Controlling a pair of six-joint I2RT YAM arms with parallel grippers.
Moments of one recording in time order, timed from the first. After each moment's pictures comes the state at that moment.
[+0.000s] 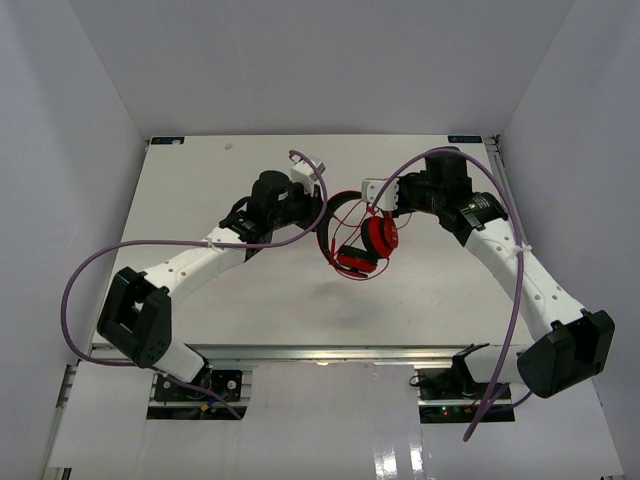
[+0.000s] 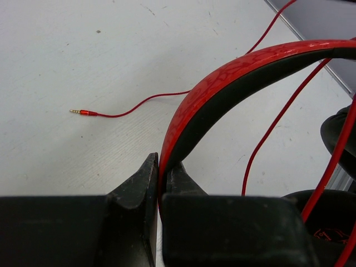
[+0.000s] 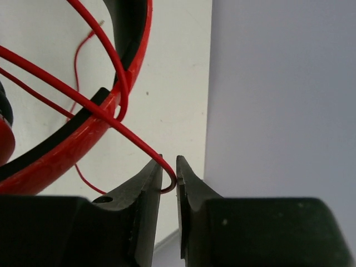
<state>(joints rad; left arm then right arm) -0.61 1.50 1.09 0.05 0.28 -0.20 0.43 1.30 1.26 -0.53 -0.32 -1.30</state>
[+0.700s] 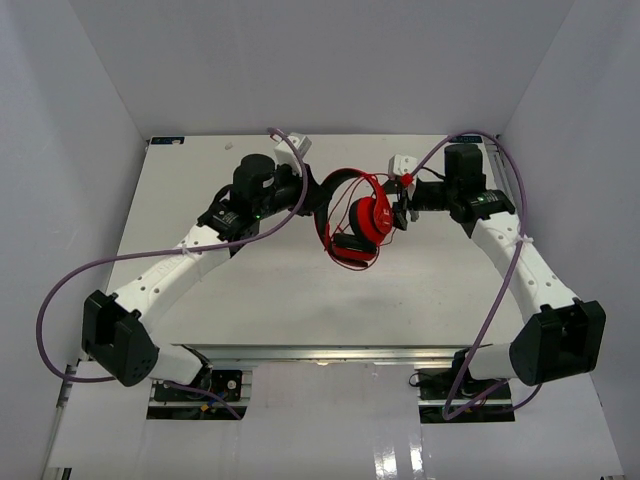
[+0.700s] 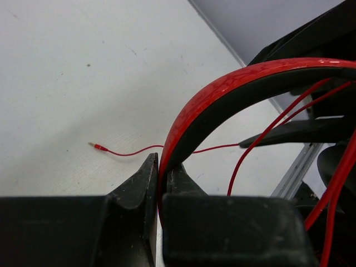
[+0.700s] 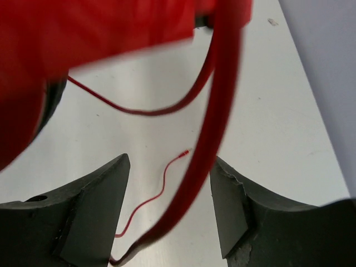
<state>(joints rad) -0.61 1.39 1.22 -0.09 0.27 -0.33 0.28 1.34 1.22 -0.45 -0.99 -0.81</state>
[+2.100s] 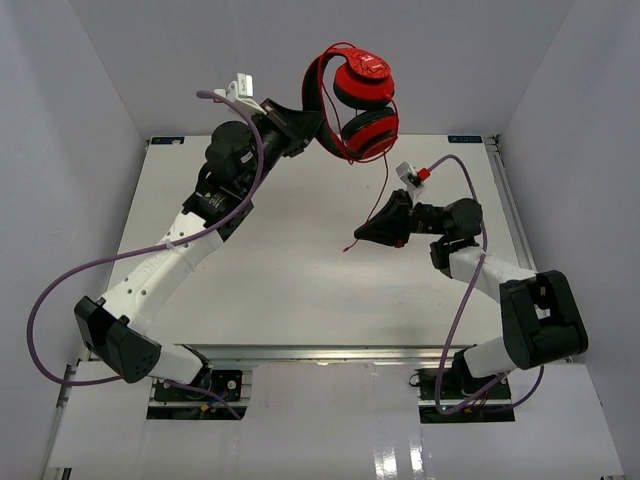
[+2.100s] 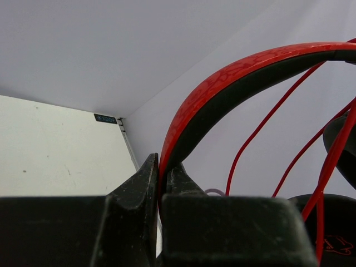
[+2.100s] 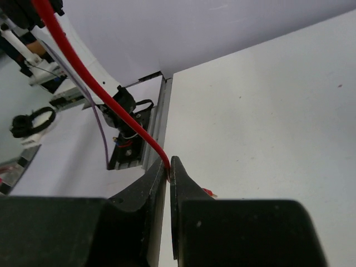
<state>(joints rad) -0.61 1.41 1.50 0.09 -0.08 -0.86 0.31 1.41 0.69 1.22 -1.28 0.76</state>
